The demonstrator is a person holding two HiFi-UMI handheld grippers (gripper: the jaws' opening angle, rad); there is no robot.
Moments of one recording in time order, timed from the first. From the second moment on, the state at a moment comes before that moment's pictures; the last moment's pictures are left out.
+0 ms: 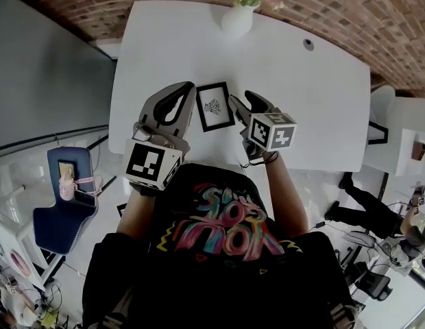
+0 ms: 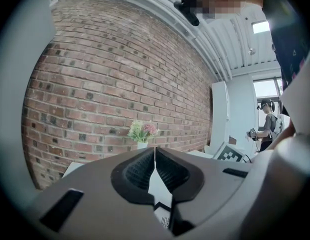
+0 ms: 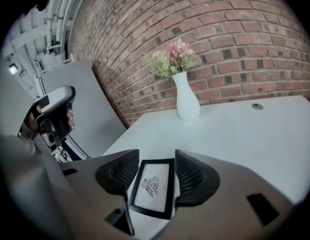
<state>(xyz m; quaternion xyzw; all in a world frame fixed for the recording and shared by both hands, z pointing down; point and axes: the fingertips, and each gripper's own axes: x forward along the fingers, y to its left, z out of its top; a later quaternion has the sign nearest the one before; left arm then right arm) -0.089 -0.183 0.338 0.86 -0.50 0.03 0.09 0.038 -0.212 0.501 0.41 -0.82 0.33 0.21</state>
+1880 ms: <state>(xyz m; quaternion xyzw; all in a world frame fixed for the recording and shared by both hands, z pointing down) -0.065 -0.148 0.248 0.89 -0.46 -0.01 0.02 0.072 -0.161 0.244 0.42 -0.91 0.05 0.03</state>
